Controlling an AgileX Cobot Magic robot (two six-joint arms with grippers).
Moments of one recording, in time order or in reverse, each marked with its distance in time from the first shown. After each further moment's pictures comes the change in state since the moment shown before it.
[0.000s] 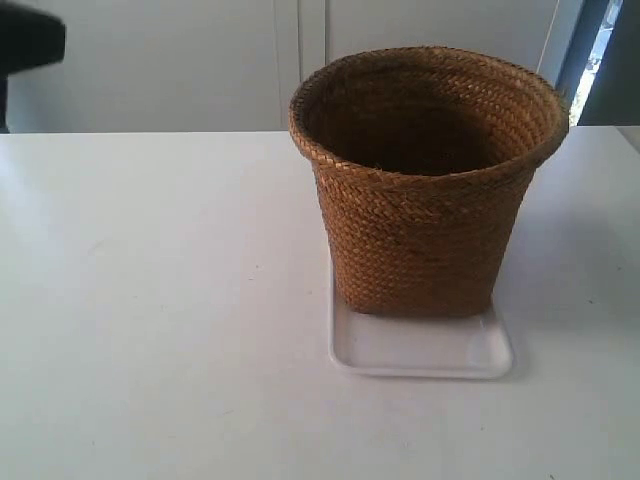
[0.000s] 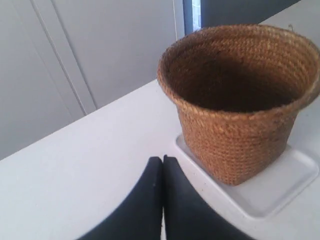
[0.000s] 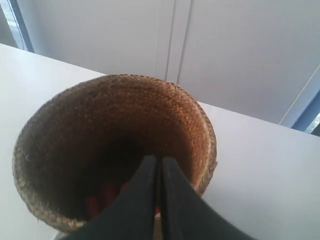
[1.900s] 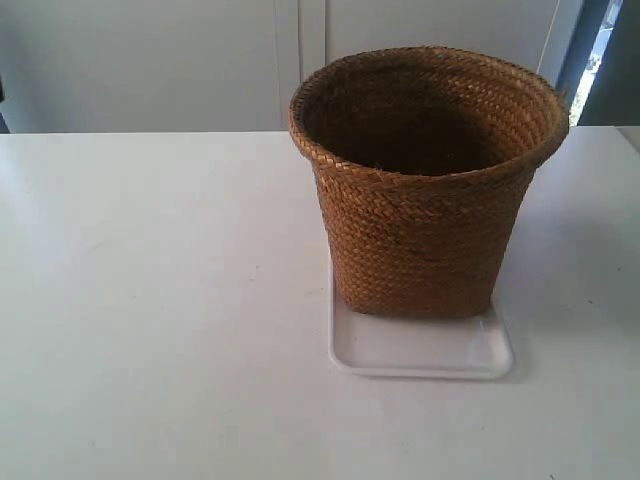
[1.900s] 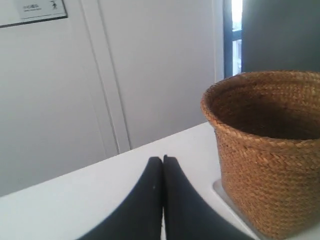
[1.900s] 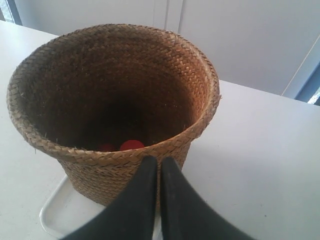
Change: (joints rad) left arm 0.049 -0.209 0.380 0.077 -0.461 -0.118; right arm 0.000 -0.225 0.334 -0.011 -0.103 -0.007
